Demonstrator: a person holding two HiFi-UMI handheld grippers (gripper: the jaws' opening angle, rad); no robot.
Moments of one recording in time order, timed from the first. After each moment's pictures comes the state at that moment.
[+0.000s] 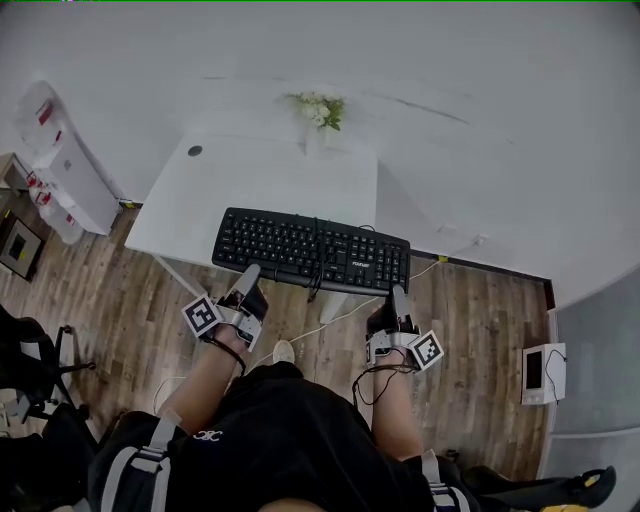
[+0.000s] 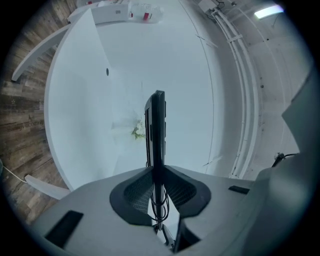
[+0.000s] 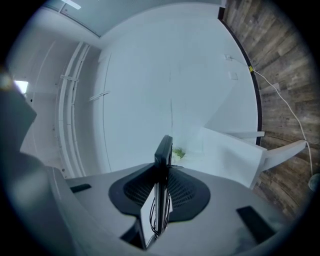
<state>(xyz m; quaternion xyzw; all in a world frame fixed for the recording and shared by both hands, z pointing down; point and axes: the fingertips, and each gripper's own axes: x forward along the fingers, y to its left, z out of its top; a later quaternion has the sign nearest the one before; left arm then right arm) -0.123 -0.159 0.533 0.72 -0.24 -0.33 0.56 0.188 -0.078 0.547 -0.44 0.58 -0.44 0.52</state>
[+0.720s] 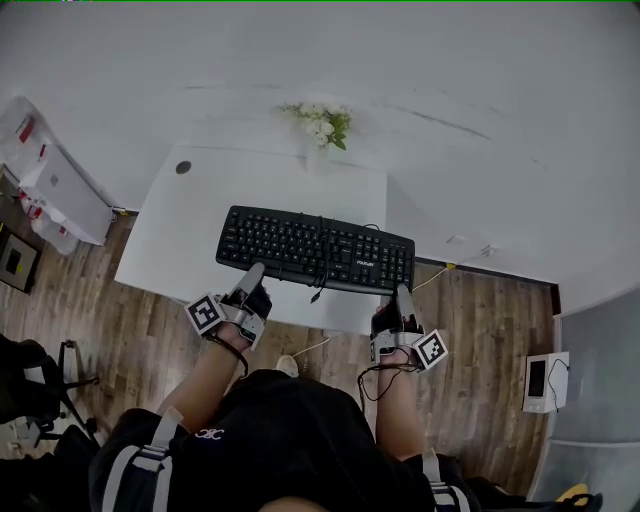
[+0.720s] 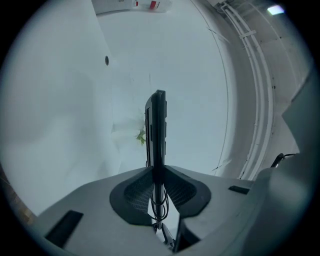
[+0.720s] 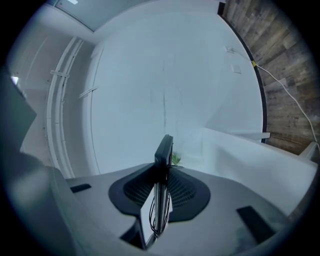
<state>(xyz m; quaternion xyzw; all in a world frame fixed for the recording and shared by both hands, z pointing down) -0.096 -0.320 0.550 0.71 -0.24 -0.31 0.58 0.212 -0.233 0.562 -0.45 0.57 -0.45 0.52</state>
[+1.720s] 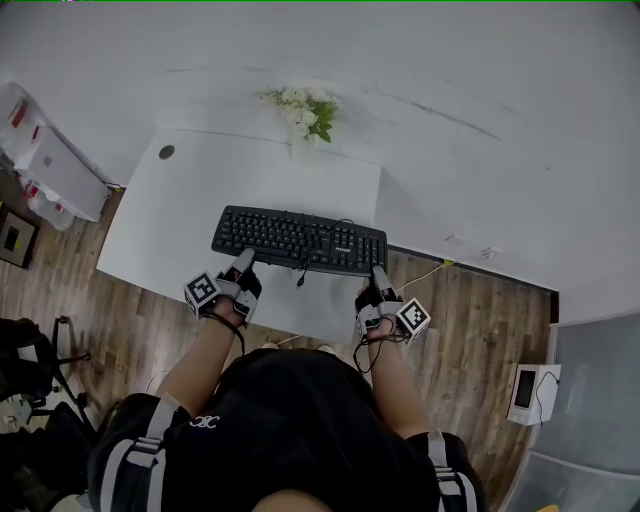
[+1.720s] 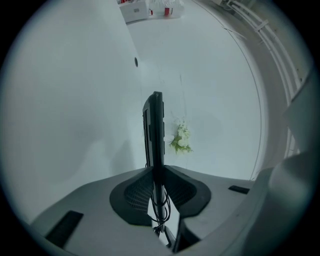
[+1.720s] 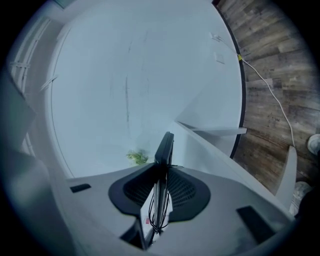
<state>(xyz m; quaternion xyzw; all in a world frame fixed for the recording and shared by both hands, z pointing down) -0.044 -0.401 0.659 0.63 -0.35 -0.28 0.64 0.268 -0.340 0.674 -0.45 0.52 -0.59 0.42</state>
